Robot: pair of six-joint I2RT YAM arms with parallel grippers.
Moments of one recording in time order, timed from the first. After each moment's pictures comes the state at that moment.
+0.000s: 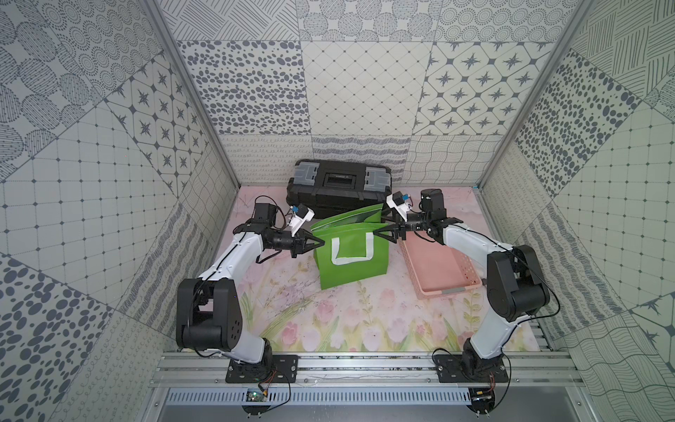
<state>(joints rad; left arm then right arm) 0.02 1.54 1.10 -0.66 1.19 0.60 0.29 1.77 1.20 0.03 -1.12 -0.35</state>
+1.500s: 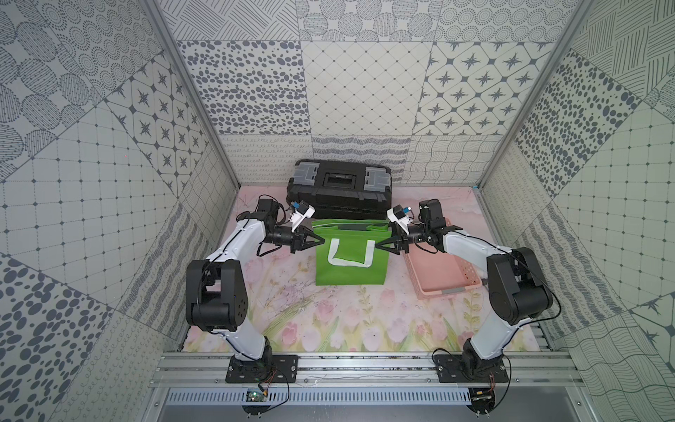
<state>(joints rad) 0.03 1.69 1.26 -0.92 1.25 0.80 0.29 1.74 1.08 -0.03 -1.23 -0.45</state>
